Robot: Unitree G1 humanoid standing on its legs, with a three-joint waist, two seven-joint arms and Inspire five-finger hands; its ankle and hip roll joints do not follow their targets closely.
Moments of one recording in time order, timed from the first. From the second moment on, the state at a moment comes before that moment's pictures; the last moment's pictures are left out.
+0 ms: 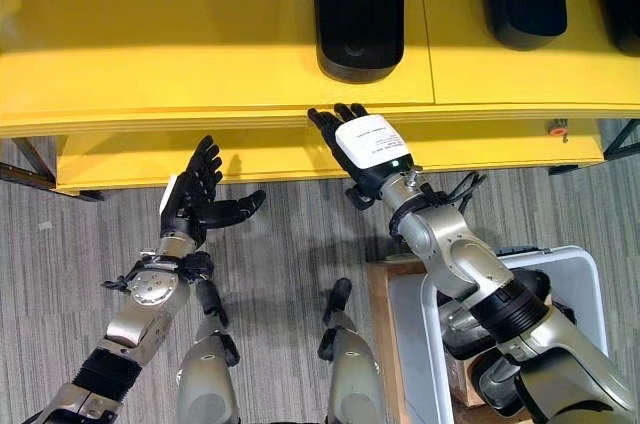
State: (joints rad) left arm -0.28 0.42 -0.27 0.11 -0.46 -0.11 0.26; right arm -0.67 -0.80 0.58 -0.02 -0.63 0.18 -0.02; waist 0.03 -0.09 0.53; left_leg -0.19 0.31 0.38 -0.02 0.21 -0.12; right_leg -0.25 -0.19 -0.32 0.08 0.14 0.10
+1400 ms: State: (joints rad) left arm -0.33 0.42 -0.25 0.11 -0.46 -0.04 0.26; right arm -0.75 -0.76 0.52 0.13 -0.66 0.31 0.01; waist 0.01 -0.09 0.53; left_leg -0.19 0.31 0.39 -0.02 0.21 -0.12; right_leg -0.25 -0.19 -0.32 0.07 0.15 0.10
